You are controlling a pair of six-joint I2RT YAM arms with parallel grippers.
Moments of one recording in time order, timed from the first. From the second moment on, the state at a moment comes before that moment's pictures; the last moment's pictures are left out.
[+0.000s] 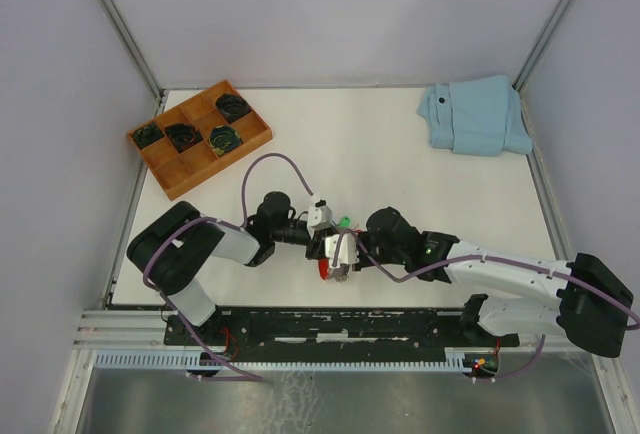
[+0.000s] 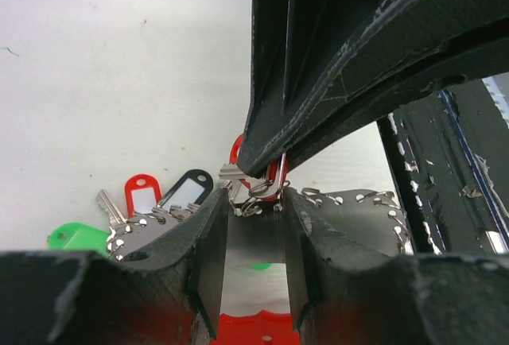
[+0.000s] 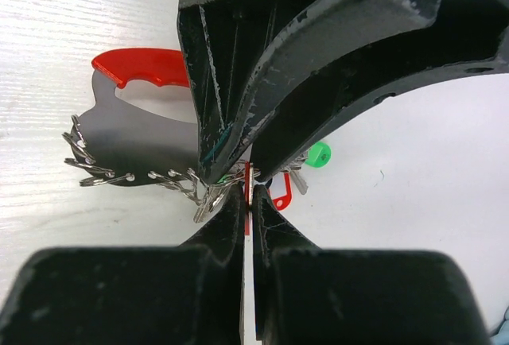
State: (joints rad) left arm -0.68 1.66 0.45 0.90 0.95 0.16; right arm 1.02 1.17 0.62 -0.14 -0.11 -0.72
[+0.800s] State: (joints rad) left arm -0.67 1.69 0.45 0.98 1.00 0.13; right arm 1.02 1.13 0.61 -0.15 -0.07 -0.71
